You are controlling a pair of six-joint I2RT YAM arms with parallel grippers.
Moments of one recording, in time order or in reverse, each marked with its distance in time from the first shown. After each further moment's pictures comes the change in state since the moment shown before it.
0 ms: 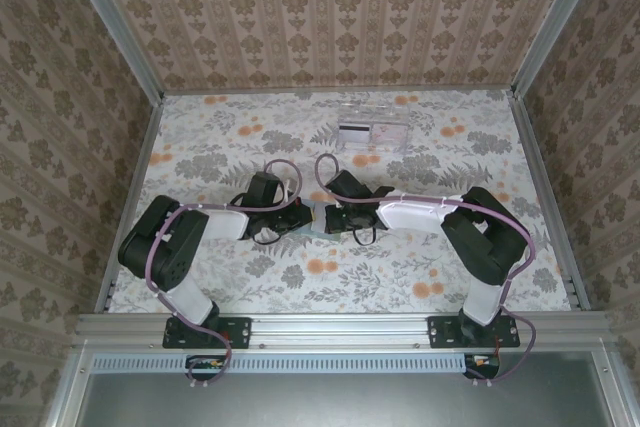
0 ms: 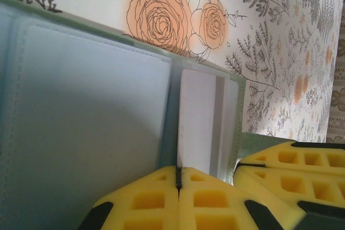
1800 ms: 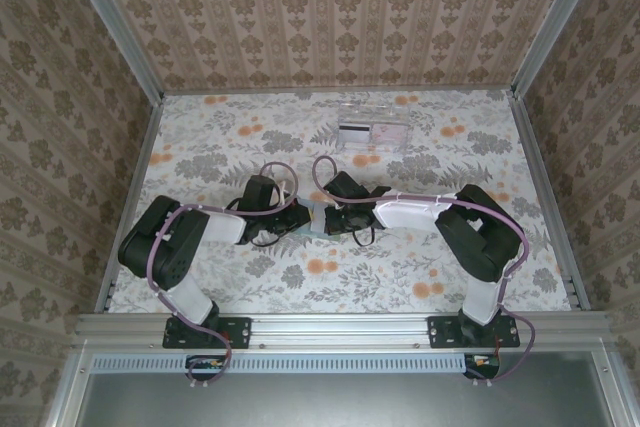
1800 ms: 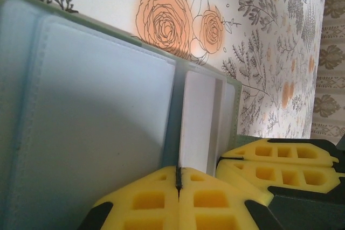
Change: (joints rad) left arm 0.021 0.005 -0.058 0.125 0.031 -0.053; right arm 0.002 0.036 0.005 -0.014 0.011 -0.011
